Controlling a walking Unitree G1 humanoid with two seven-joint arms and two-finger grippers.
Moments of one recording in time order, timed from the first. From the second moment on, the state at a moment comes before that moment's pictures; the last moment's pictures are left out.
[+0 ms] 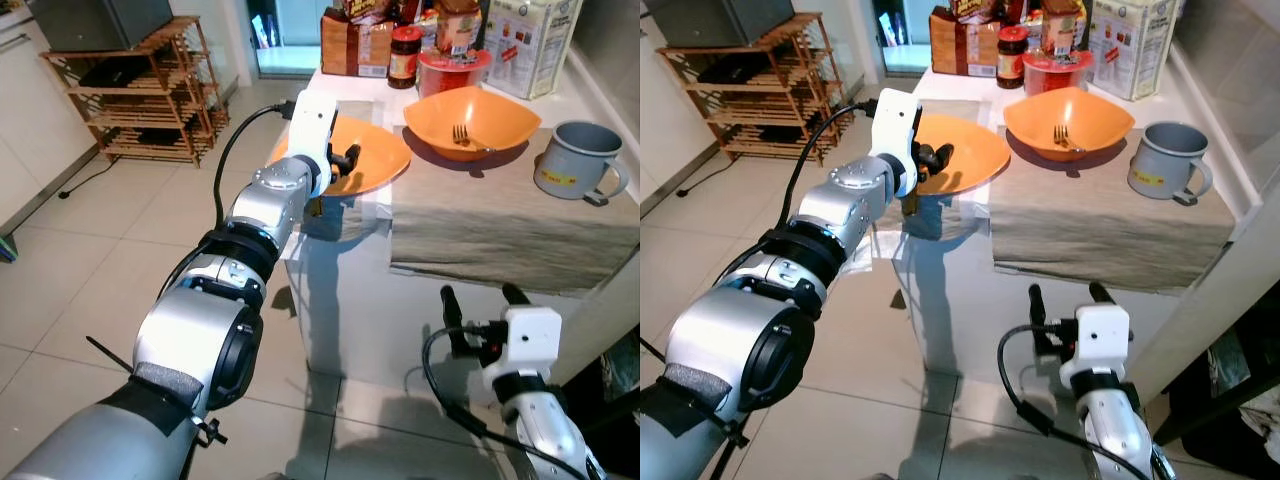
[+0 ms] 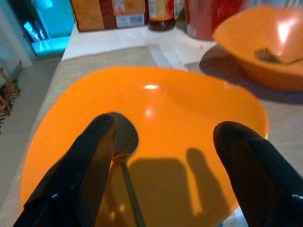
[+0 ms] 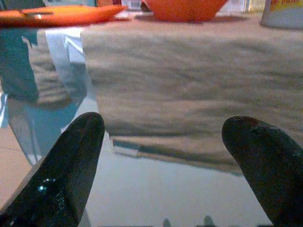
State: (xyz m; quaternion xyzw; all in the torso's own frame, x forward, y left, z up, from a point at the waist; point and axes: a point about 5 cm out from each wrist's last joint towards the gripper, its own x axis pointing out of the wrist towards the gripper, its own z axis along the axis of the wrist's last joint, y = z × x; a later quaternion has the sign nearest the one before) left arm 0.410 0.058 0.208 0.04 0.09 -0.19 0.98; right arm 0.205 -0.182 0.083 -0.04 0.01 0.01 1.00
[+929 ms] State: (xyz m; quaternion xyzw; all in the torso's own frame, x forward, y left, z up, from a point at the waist) left arm 0.414 0.068 0.202 0.03 0.13 -0.13 0.98; right arm 0.193 -0.181 0.091 -0.06 0.03 0.05 1.00
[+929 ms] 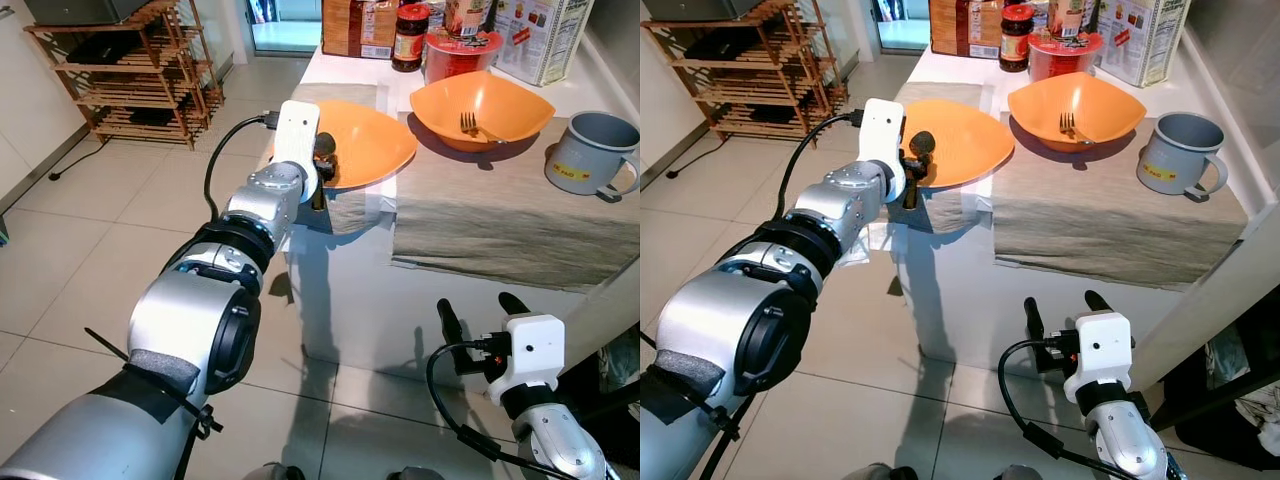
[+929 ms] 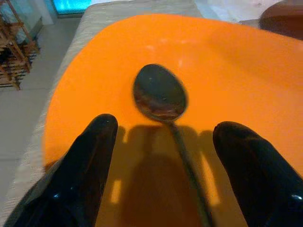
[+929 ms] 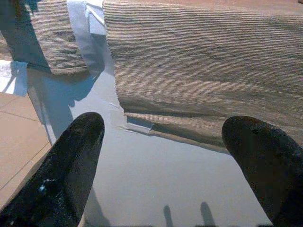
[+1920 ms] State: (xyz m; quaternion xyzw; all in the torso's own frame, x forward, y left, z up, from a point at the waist) left arm 0.411 0.061 0.197 0.04 0.15 -0.15 0.98; right arm 0.194 -0.174 0.095 -0.05 0.03 0.06 1.00
